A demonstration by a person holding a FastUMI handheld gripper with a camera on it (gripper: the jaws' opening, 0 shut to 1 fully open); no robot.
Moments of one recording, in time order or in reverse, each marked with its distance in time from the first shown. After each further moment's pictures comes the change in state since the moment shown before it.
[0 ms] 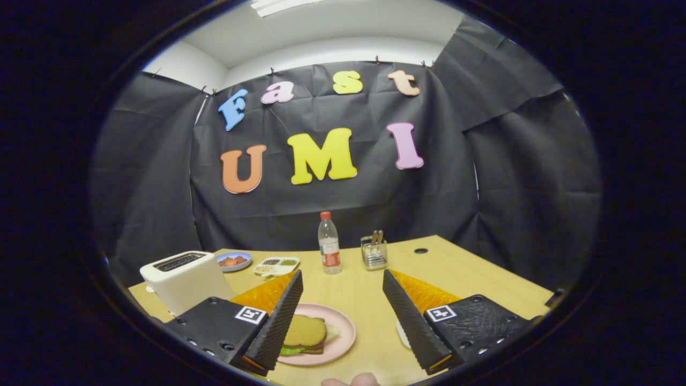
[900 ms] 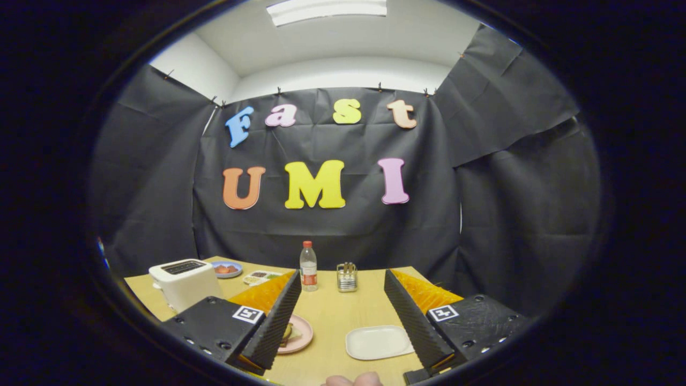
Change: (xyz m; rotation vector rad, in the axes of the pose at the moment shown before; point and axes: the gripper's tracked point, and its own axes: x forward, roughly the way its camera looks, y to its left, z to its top) arm -0.067 -0.049 0.056 -0.055 -0.086 0.002
